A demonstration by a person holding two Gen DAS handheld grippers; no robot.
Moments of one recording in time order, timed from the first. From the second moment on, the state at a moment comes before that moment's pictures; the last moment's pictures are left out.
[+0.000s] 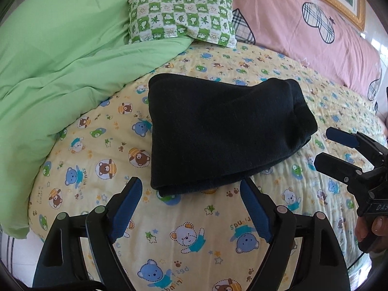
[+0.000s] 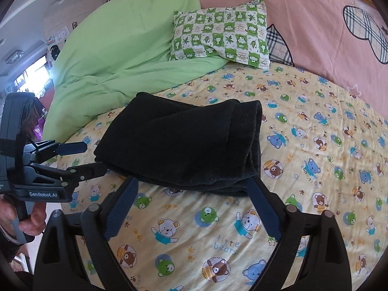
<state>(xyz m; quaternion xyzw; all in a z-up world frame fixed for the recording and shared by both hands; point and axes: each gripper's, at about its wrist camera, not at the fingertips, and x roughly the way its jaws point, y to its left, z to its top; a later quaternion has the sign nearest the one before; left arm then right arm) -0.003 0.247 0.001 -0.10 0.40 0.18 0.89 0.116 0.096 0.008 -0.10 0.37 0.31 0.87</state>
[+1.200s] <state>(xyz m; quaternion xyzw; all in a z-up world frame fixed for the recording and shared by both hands) 0.011 0.251 -0.015 -0.10 0.41 0.19 0.89 0.118 0.108 -0.007 -0.08 0.39 0.33 0.86</state>
